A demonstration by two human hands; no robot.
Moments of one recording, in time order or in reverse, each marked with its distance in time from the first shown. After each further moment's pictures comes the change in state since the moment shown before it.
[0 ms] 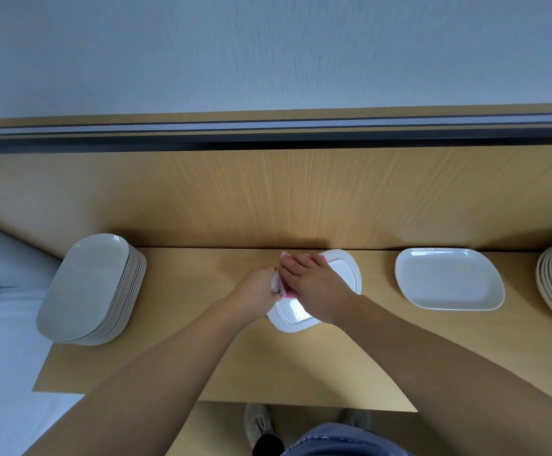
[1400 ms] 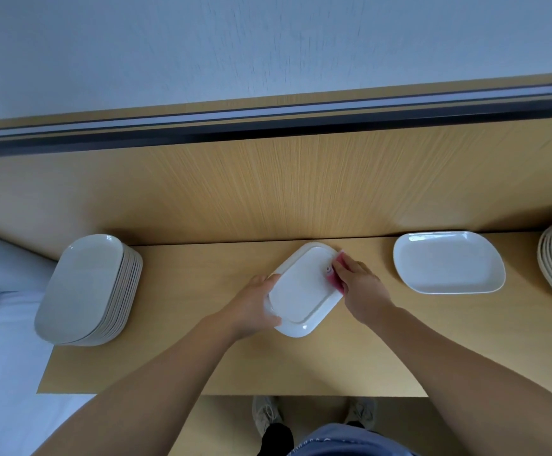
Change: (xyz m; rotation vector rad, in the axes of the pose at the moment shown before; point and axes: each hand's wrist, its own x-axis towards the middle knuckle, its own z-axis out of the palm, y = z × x) left_hand -0.015 -0.026 0.023 0.014 -0.158 0.069; right_hand -0.069 0.041 0.045 0.327 0.001 0.538
